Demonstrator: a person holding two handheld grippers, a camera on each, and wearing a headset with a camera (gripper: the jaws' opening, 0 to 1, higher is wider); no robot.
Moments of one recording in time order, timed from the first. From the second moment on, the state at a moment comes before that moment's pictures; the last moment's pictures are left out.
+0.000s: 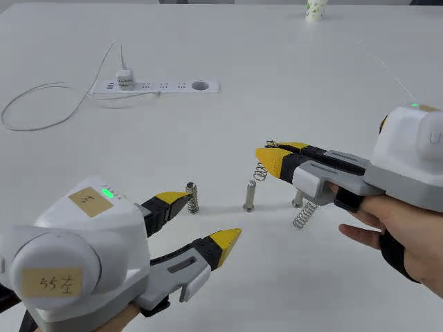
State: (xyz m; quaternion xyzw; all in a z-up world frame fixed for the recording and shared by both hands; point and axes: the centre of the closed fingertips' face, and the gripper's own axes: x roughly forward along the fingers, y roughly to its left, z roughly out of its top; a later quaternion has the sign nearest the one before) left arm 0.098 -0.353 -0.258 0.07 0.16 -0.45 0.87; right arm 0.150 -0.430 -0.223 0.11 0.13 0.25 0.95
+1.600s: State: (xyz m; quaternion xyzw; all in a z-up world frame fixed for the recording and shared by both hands) left arm 0.103 -0.343 -0.280 0.07 0.19 -0.43 0.88; right arm 0.165 -0.421 -0.270 -0.01 0.16 0.23 0.96
